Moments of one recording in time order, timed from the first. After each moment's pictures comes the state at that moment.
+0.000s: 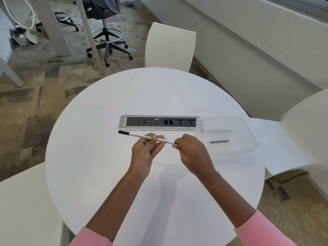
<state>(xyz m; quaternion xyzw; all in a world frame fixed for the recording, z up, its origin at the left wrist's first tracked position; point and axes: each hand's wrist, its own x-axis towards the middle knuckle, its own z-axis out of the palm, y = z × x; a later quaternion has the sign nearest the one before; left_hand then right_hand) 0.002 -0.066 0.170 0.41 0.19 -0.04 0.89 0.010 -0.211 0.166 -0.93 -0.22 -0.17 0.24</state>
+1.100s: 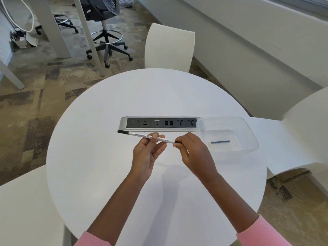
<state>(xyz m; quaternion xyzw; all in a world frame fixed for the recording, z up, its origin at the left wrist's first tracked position) 0.003 -0.067 0.169 0.40 0.18 -0.04 0.90 0.008 -0.210 0.167 -0.92 -0.19 -0.19 0.29</state>
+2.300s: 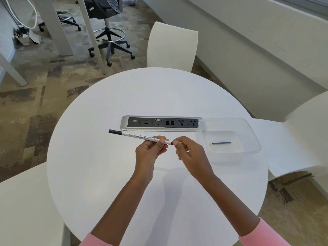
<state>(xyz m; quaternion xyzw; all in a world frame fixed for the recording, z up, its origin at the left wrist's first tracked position) -0.001 -0.073 0.161 0.53 0.15 -0.01 0.83 0.005 -0.202 0.174 -0.86 -0.05 0.03 0.52</state>
